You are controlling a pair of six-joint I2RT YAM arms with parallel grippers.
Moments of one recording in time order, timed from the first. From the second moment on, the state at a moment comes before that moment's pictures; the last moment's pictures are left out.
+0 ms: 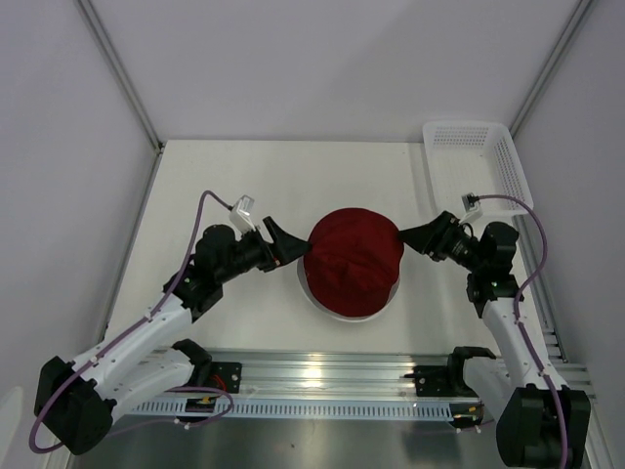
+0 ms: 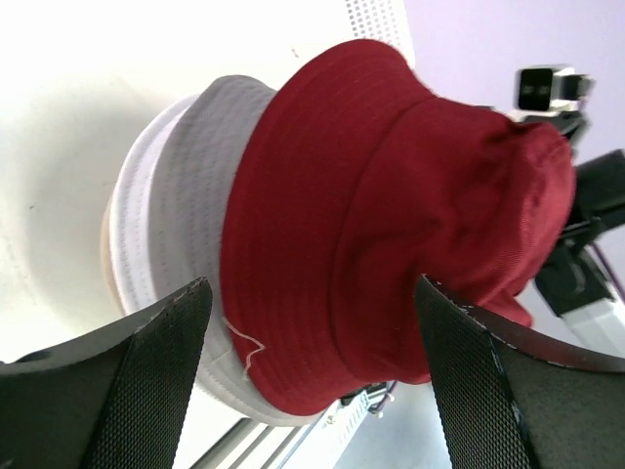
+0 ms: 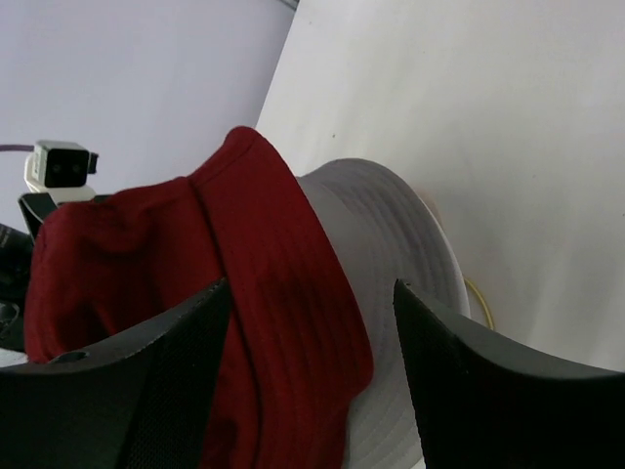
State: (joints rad) left arm -0.58 0.90 0.60 0.03 0.27 -0.93; right arm -0.03 0.89 0.53 0.16 -0.80 0.77
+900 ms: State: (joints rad) left arm -0.58 1.01 0.70 -0.03 0.31 -0.94; right arm -0.01 1.04 0.44 0.36 -0.86 0.85
